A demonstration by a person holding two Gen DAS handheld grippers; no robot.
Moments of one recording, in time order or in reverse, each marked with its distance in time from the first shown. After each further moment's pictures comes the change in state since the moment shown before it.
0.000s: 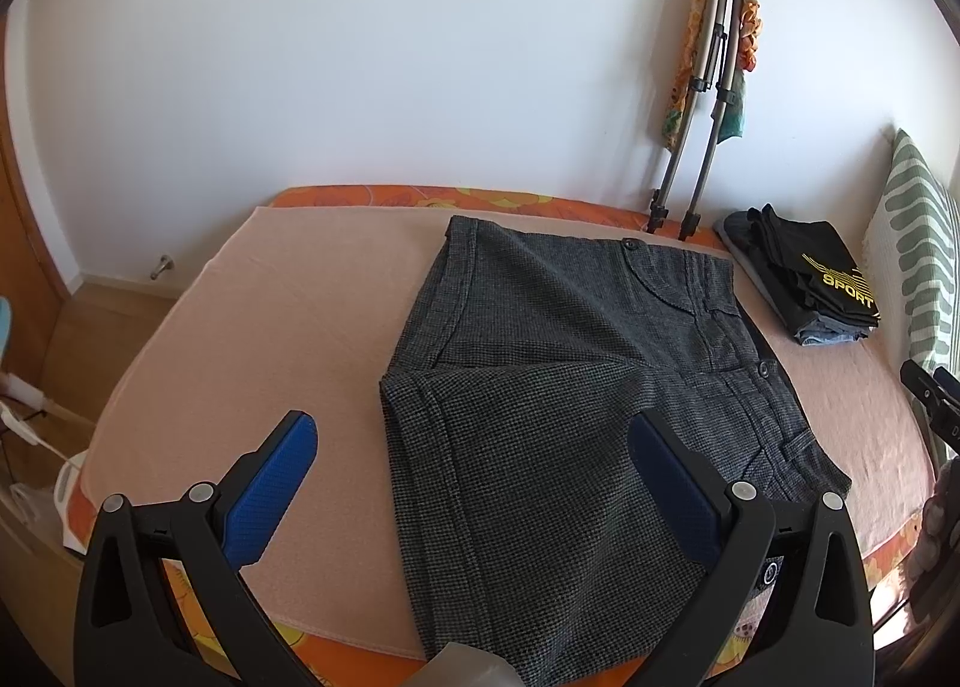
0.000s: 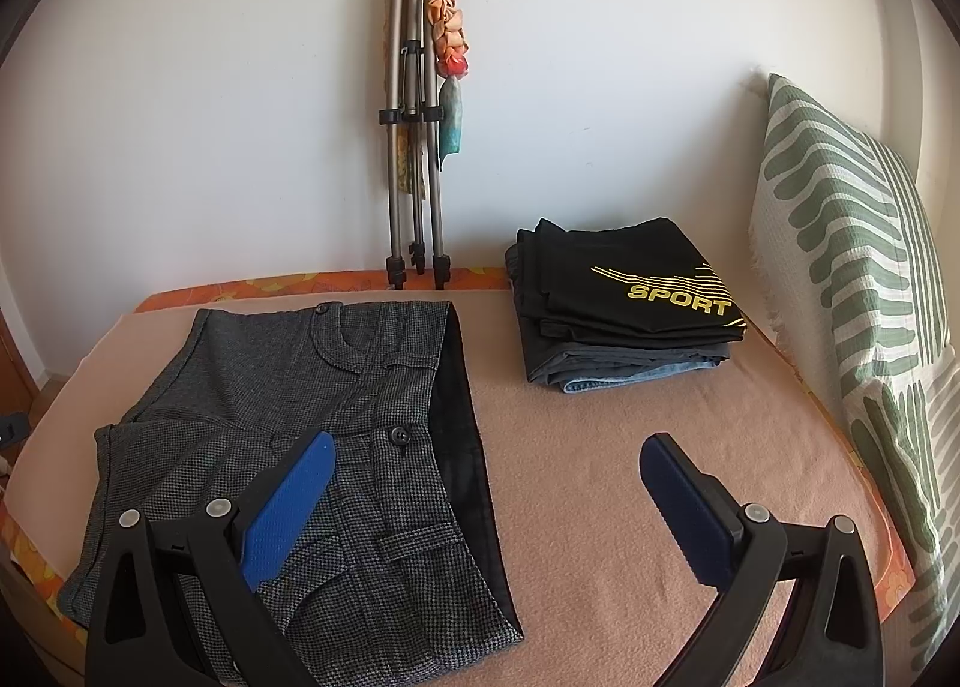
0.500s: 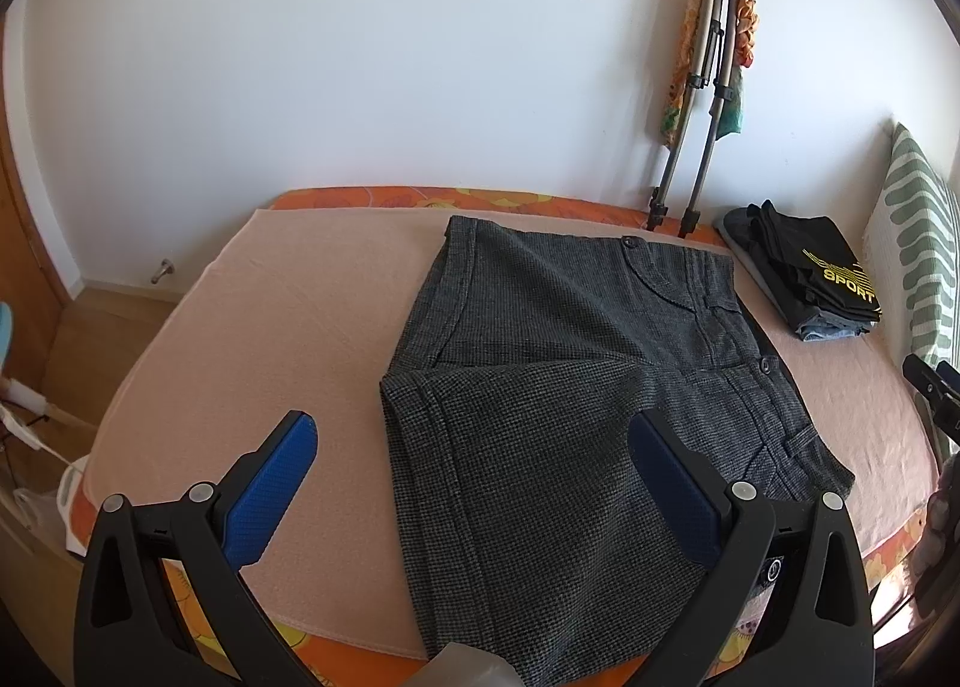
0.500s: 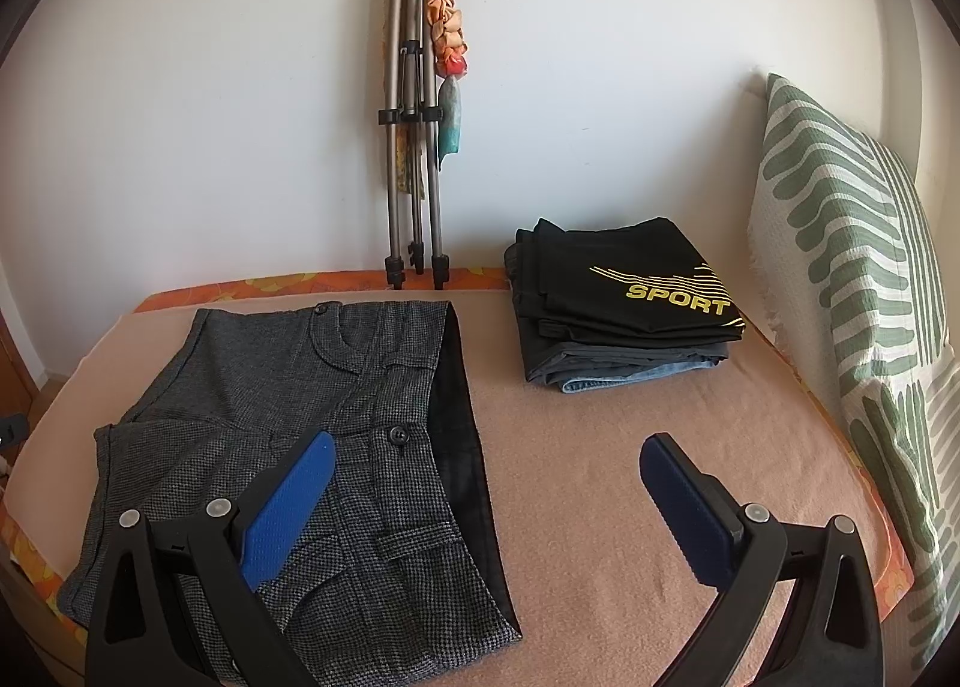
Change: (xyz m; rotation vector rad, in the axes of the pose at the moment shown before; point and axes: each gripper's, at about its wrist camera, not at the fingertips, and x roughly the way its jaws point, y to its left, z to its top) left arm -0.001 -0.002 -0.001 0.012 -0.002 0.008; right arm 0.000 -0.001 -0.001 0.001 0.000 0.000
